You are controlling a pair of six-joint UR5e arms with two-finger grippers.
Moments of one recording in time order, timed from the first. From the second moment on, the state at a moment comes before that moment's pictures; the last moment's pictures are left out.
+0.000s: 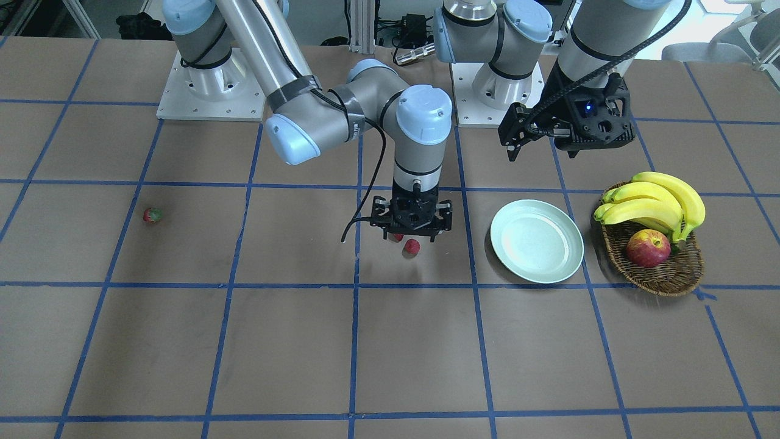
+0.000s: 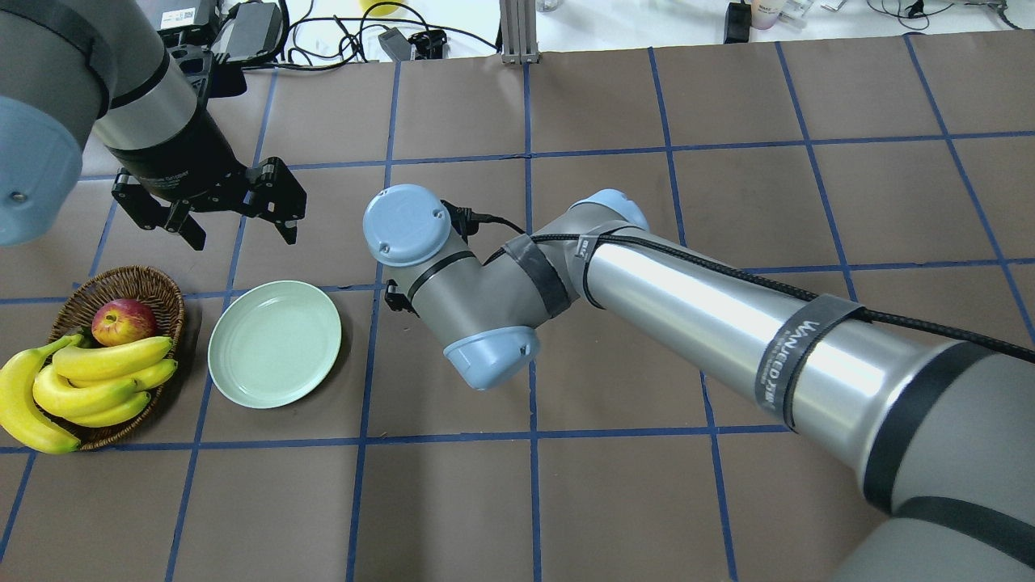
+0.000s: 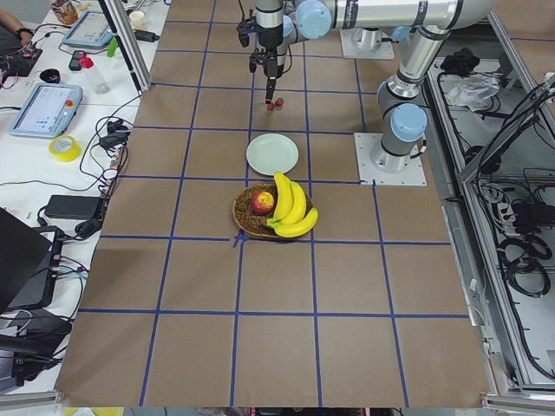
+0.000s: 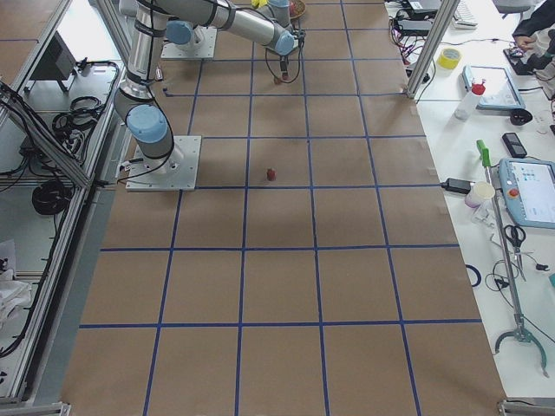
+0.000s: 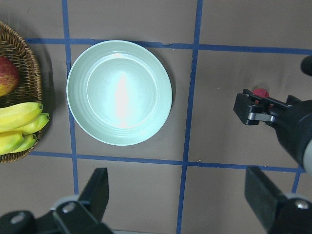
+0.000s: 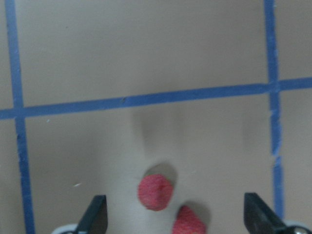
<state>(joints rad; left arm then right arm) -1.52 -1.51 -1.67 -1.57 1.62 -0.02 2.14 -1.10 1.66 -2.24 -1.63 0.65</state>
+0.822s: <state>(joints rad) -1.52 -1.50 -1.70 -1.56 1.62 -0.02 1.46 -1.38 1.84 -1.95 -1.64 0.00</state>
